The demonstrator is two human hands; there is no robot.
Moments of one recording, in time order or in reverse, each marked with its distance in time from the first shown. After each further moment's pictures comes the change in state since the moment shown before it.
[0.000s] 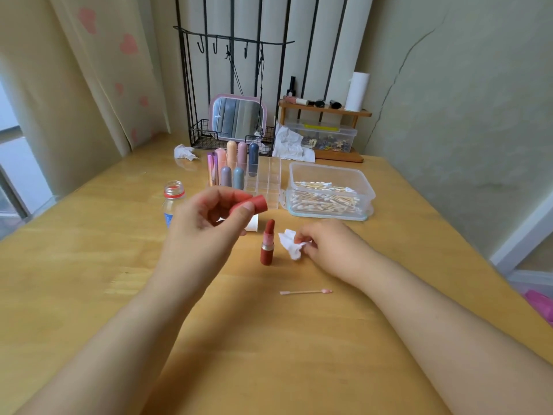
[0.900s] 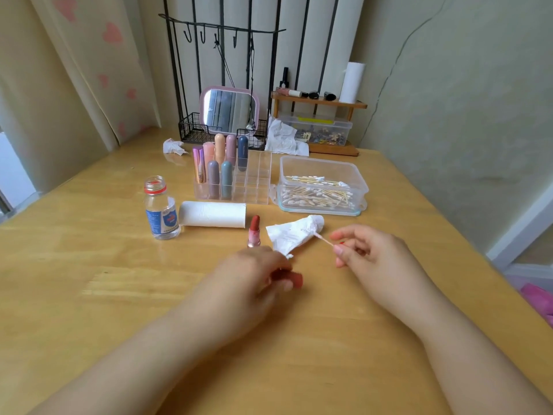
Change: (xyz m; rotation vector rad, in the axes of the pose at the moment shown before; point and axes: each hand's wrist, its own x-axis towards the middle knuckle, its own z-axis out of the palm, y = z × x) left_hand -0.023 -0.036 0.027 0.711 -0.570 0.280; right_hand -0.073 0.019 -0.020 0.535 0.270 0.145
